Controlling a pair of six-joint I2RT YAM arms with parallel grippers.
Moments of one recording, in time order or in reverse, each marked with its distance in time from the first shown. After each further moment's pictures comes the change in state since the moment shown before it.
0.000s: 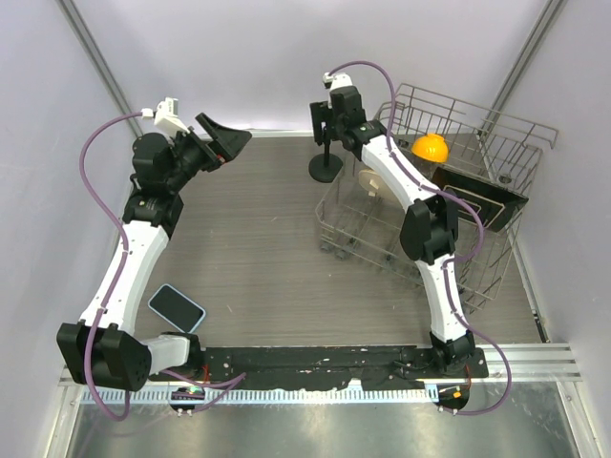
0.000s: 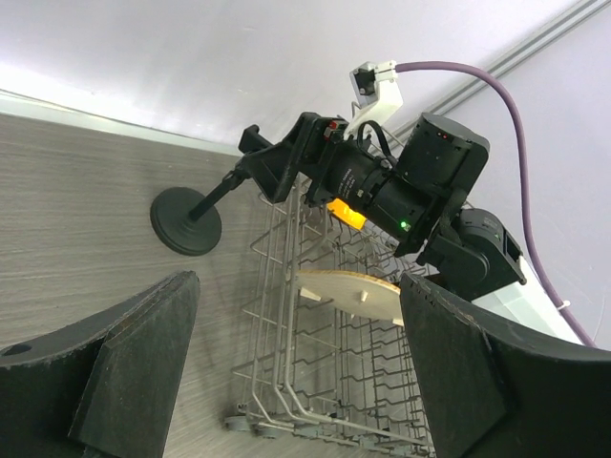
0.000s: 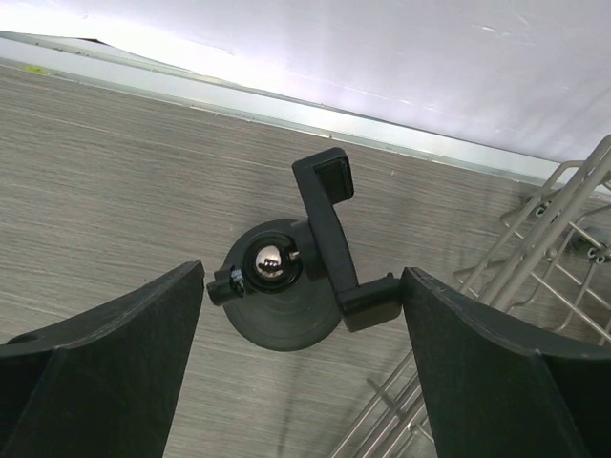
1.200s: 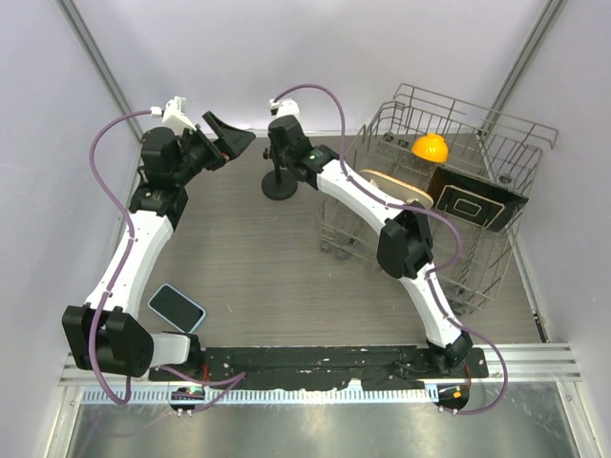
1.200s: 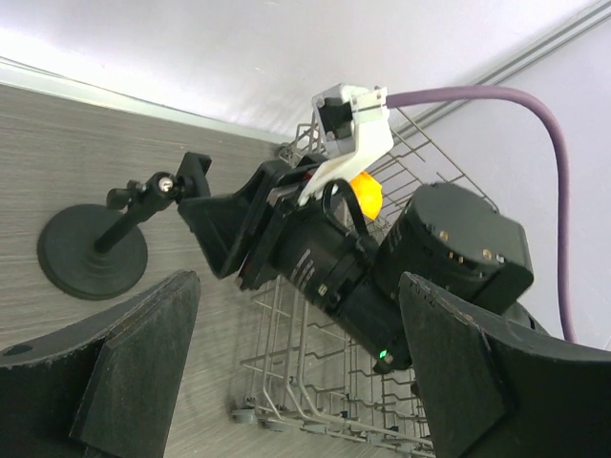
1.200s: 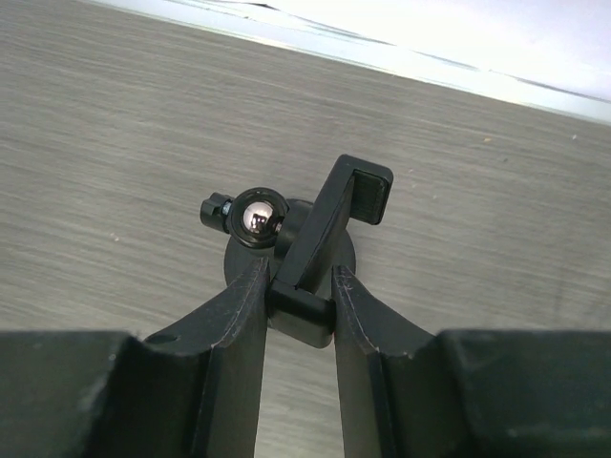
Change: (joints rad) left arm -0.006 0.076 0.030 -0.024 0.002 0.007; right arm 0.265 0.027 0.012 0.009 0.157 0.140
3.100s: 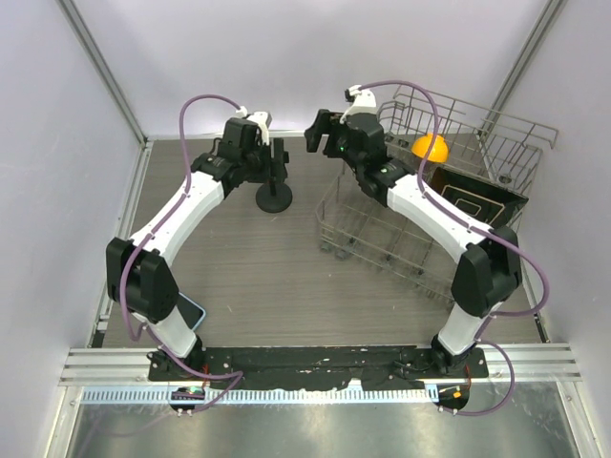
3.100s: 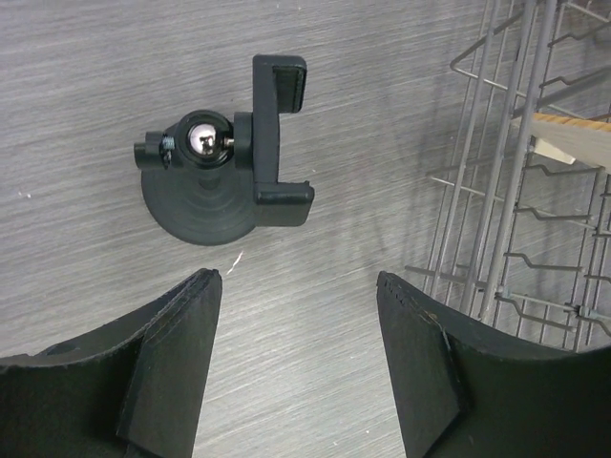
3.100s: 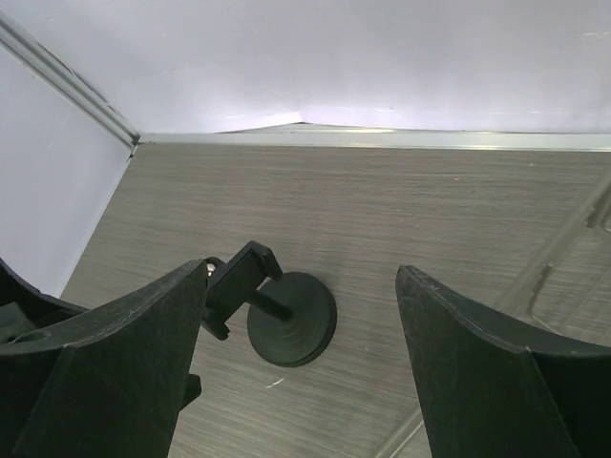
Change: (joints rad) left arm -0.282 0.372 0.331 -0.521 -0.353 0.446; right arm -0.152 -0.634 -0.764 0.442 -0.182 0.186
